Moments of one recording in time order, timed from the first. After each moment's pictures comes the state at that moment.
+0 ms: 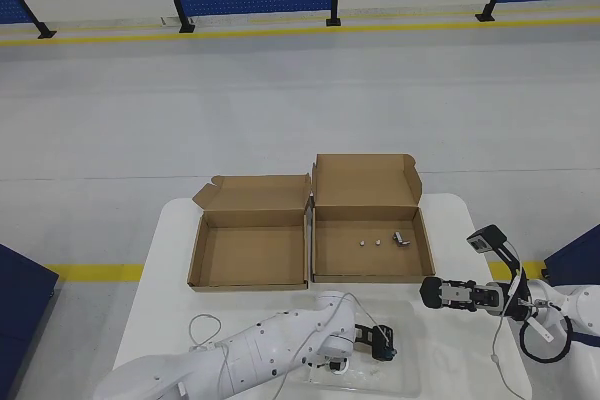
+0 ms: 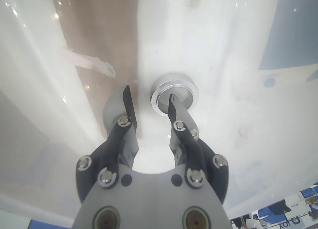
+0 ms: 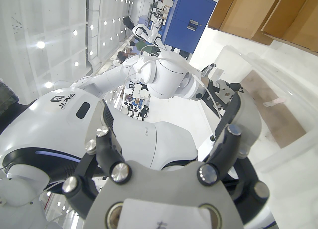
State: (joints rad) left arm 0.68 -1.53 -0.17 -1.26 0.94 -0.56 -1.26; right arm -1.51 -1.04 1.82 -1.71 0.45 -0.22 1.54
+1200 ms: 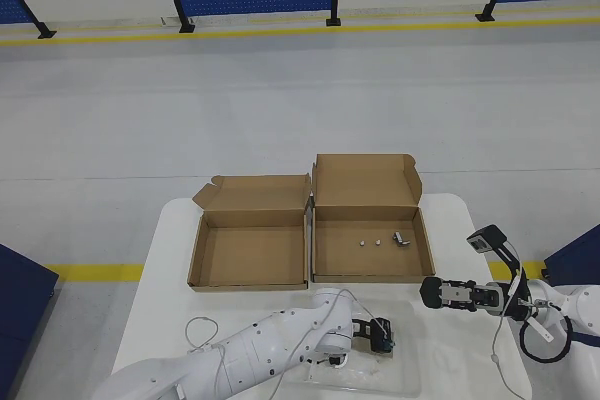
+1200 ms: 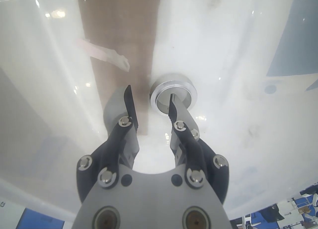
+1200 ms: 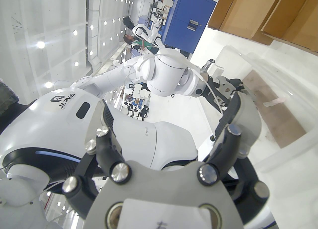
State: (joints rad) left arm 0.71 -1.52 -0.22 -1.27 0.99 -0.54 -1.25; right arm -1.51 -1.04 1.82 -1.71 0.45 -0.22 1.54
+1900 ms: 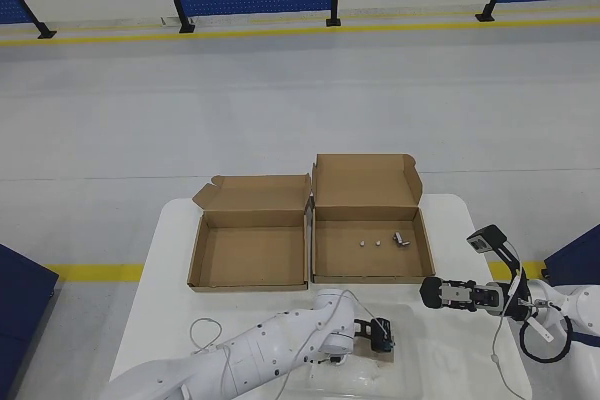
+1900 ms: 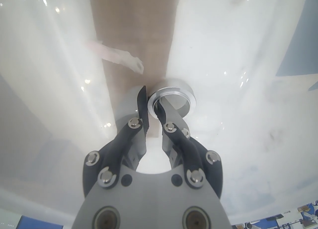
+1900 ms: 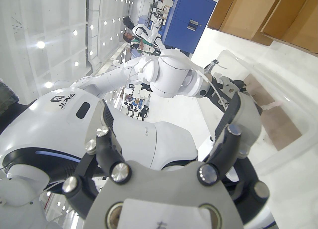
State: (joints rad) left arm 0.71 -1.54 -0.22 -1.22 1.02 -0.54 -1.25; right arm -1.51 -1.04 1.82 -1.71 0.45 -0.22 1.54
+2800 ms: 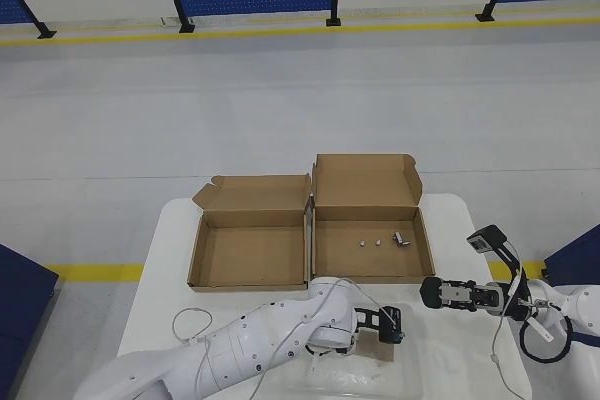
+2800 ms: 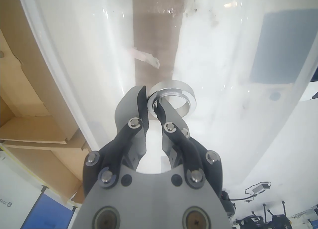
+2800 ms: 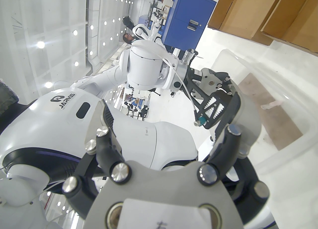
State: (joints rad) left arm 0.66 -1.46 -0.27 -1.45 0.94 -0.52 -1.30; right arm -1.51 -1.04 1.82 -1.71 0.45 -0.22 1.54
